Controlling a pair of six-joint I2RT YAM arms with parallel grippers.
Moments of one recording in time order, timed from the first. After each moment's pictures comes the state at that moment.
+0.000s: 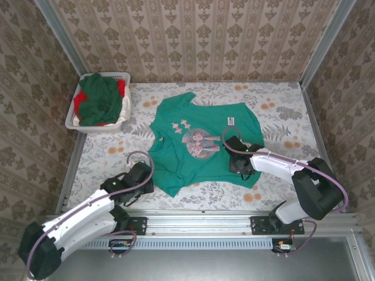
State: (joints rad) left arm -0.78 0.72 0.38 -0.71 -0.17 -0.81; right arm 0.55 1.46 0.75 -0.63 0.25 0.74
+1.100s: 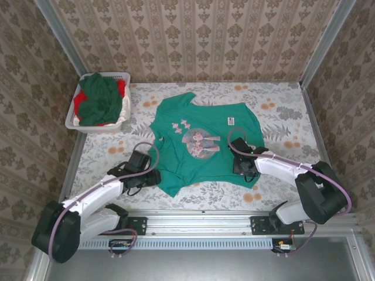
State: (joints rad) left arm -0.54 1.04 0.41 -0.46 0.10 -0.58; right arm 0.51 1.41 0.68 -0.60 0.23 0.74
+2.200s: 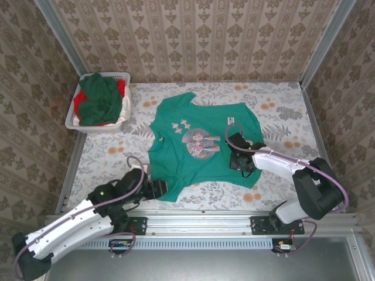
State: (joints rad) left arm -0.93 0.52 0.45 -0.76 -0.01 -0.94; right arm 0.51 1.47 0.77 -0.59 0.21 0.71
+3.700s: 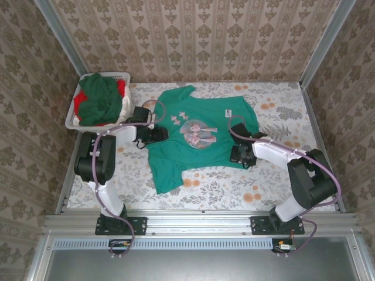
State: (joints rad) left arm -0.27 1.82 1.05 -0.30 0.32 -0.33; right arm 0.41 1.55 0.86 -0.67 0.14 0.68
